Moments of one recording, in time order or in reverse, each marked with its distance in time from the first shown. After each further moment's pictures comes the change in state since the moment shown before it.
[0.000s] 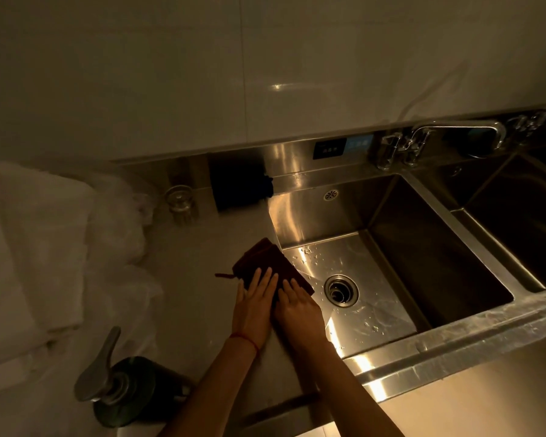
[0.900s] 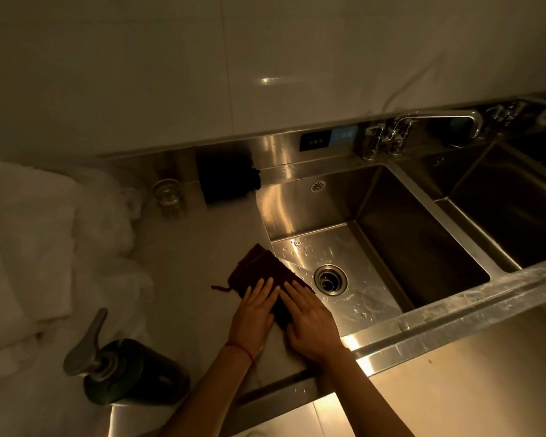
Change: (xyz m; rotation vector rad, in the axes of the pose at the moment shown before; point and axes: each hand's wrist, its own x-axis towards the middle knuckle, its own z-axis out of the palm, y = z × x) left_hand -0.024 0.010 0.030 -0.119 0.053 0.163; right_hand -0.054 0.034 -0.006 0.202 0.070 -0.077
